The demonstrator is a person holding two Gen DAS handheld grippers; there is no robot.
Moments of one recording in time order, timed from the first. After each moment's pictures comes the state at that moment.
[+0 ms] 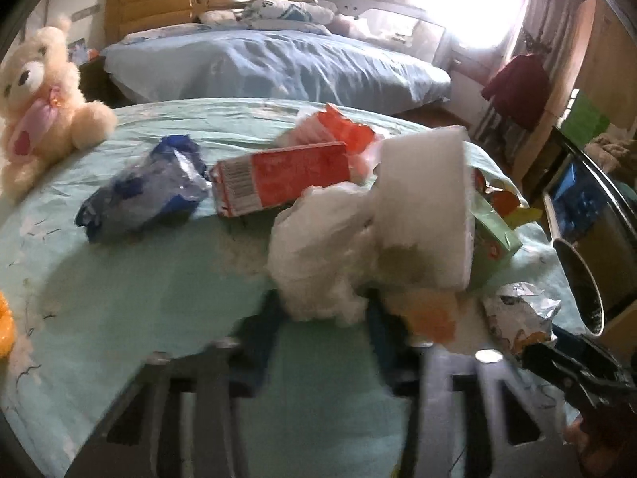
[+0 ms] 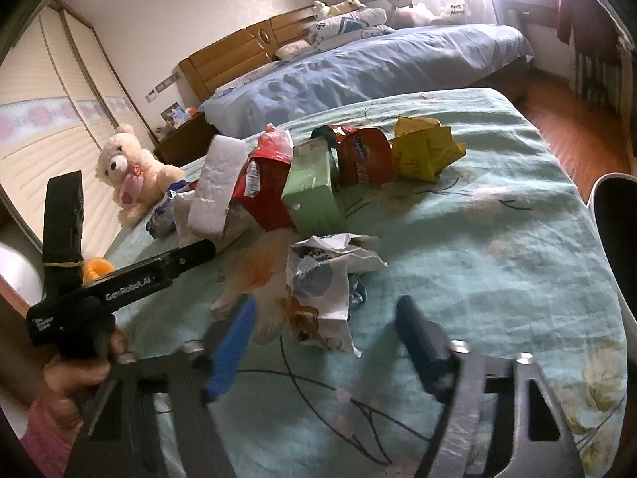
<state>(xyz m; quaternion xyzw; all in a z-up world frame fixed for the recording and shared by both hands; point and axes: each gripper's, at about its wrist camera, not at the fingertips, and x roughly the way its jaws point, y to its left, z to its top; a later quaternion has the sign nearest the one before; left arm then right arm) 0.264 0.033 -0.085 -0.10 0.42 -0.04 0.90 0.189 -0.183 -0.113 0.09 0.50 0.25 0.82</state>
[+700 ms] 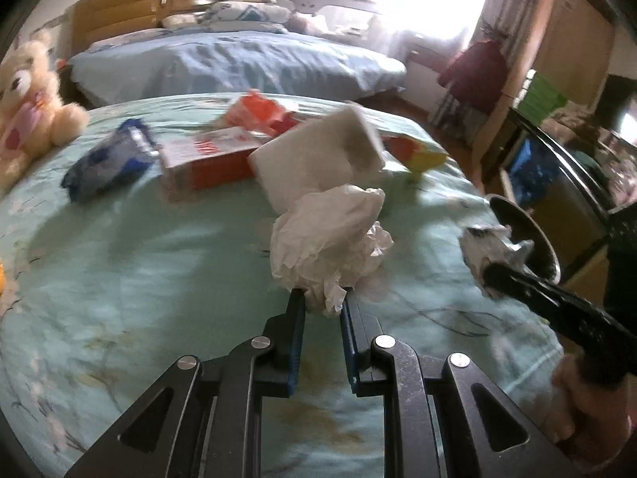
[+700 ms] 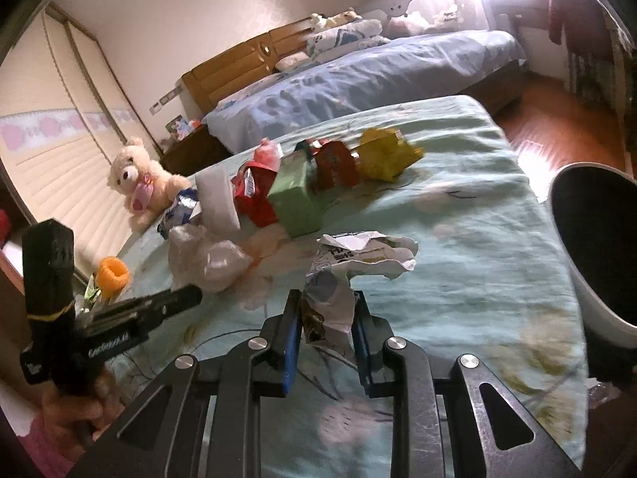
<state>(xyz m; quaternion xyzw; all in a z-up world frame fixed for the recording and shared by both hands) 0.197 -0.007 -0.068 -0.09 0.41 -0.11 0.90 0.165 -0.233 -0.091 0.11 0.48 0.24 0.84</state>
